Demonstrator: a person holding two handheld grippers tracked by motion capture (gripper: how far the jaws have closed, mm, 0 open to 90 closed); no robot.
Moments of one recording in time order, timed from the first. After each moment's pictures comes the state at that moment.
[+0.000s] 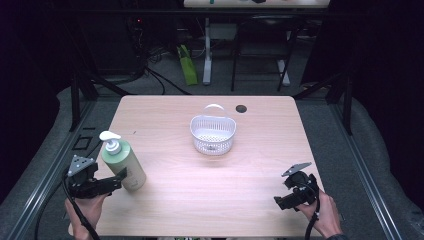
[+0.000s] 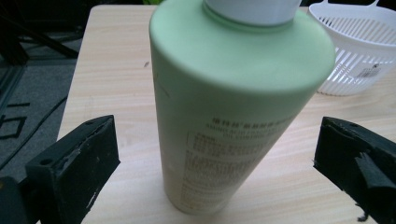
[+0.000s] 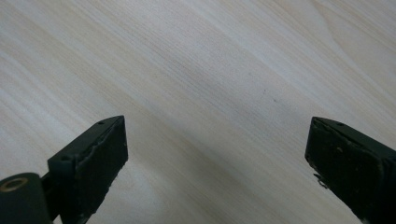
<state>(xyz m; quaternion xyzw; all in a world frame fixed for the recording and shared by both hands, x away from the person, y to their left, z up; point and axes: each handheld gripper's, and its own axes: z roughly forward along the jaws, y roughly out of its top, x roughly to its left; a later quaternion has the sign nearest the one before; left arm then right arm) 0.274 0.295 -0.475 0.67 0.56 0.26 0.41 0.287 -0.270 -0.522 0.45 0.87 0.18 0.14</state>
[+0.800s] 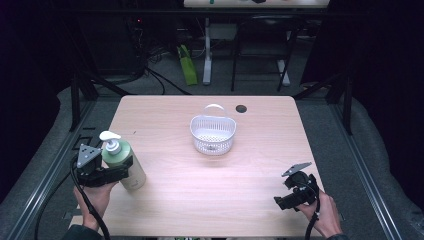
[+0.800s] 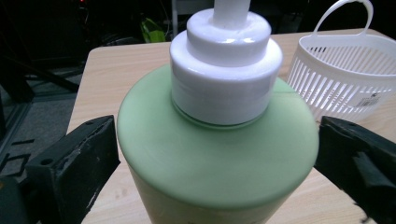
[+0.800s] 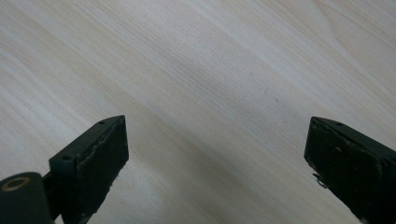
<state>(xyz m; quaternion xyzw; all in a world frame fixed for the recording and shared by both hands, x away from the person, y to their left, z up) 0.296 0.280 -0.468 0.67 0.52 0.31 0.43 0.287 -0.271 -0.523 0.45 0.87 0.19 0.13</state>
